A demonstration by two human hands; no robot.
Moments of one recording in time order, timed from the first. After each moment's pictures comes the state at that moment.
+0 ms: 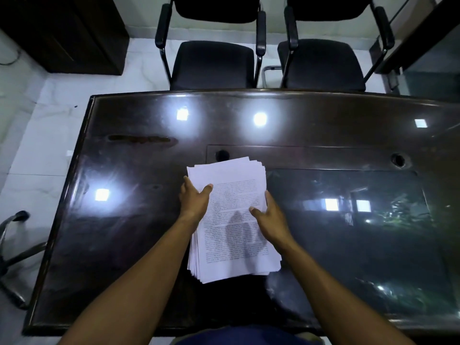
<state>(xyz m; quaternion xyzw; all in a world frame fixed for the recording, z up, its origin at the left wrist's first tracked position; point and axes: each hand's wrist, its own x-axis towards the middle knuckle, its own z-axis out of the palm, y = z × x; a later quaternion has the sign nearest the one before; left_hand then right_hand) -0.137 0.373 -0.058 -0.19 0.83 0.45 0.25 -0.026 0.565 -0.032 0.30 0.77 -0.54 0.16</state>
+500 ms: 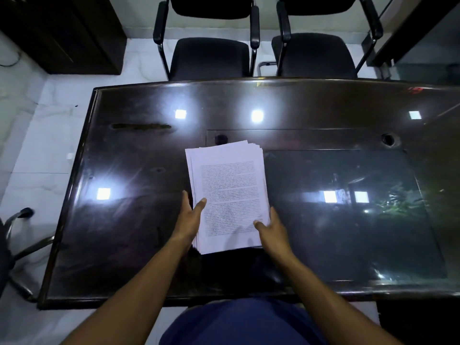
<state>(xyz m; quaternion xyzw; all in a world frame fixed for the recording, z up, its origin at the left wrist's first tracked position) -0.031 0.329 -0.040 -0.20 0.74 0.57 0.30 0.073 0.530 -0.017 0.39 0.73 -0.53 0.16</state>
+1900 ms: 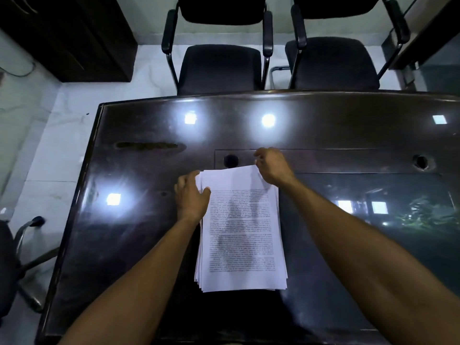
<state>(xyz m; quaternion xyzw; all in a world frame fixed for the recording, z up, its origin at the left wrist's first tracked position) -0.163 0.353 -0.058 -0.08 0.92 0.35 0.15 -0.184 0.600 -0.033 0.15 0.94 -0.28 0.14</state>
